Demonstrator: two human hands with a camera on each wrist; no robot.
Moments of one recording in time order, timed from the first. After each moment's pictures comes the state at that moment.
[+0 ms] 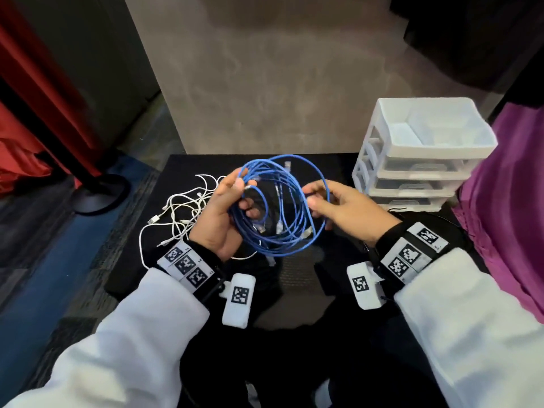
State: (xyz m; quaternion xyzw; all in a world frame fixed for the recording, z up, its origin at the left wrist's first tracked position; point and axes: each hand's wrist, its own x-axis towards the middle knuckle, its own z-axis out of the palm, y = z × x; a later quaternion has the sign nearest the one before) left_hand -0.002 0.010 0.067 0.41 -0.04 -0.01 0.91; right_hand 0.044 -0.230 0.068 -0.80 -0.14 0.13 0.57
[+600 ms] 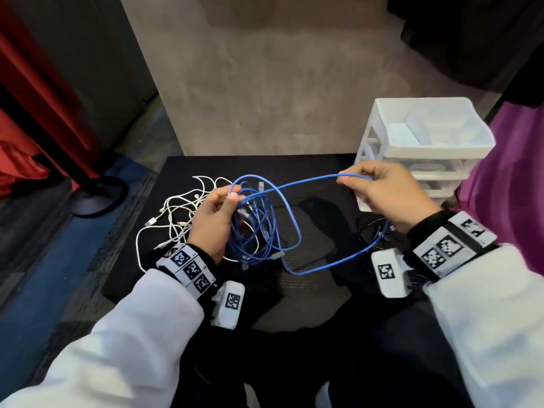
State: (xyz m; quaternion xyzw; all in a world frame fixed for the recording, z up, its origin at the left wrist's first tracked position) left_hand 0.009 0.023 0.036 0.59 0.11 0.12 0.79; right_hand 0.049 -0.270 0.108 -0.80 -0.05 0.02 0.60
